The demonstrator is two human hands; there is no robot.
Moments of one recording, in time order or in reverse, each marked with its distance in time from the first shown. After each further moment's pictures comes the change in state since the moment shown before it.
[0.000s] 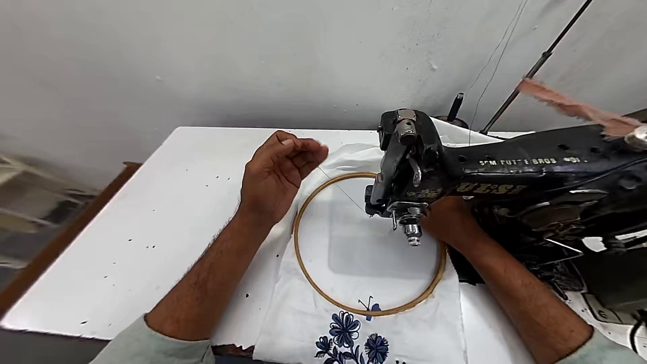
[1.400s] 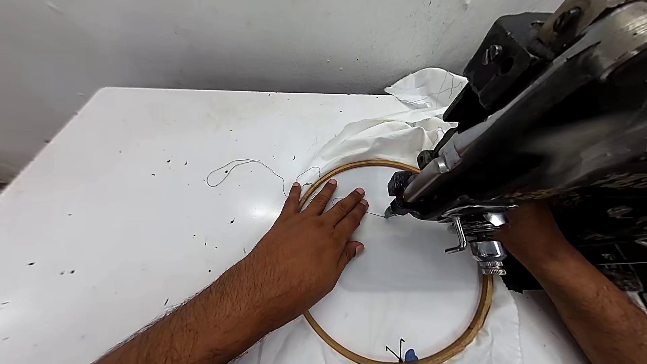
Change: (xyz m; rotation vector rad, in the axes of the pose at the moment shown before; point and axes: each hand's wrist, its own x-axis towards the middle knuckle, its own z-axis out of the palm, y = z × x) left_hand -0.063 -0.022 0.019 1.686 -0.732 -0.017; right_hand -0.009 -0.017 -0.023 -0.001 0.041 0.134
